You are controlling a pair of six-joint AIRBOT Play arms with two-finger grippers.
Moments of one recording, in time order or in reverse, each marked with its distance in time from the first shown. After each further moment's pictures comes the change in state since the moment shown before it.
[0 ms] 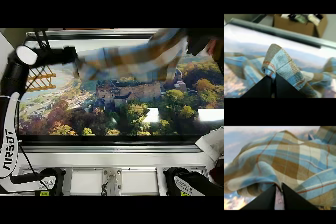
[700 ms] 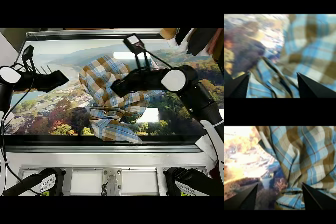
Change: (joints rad) left arm 0.169 0.222 -0.315 0.007 -0.213 -0.064; right arm 0.343 -0.094 -0.348 -0.152 -0.051 0.140
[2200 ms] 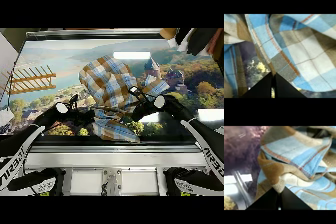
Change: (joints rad) left arm -0.280 -0.137 -0.466 -0.224 0.219 -0.040; right arm -0.148 -0.123 -0.461 0.021 -0.121 -0.402
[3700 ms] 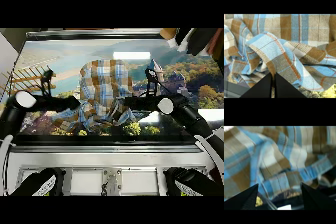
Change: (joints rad) left arm 0.117 0.340 0.108 0.240 -0.185 0.094; right arm 0.155 0.223 0.051 -0.103 -0.074 0.984
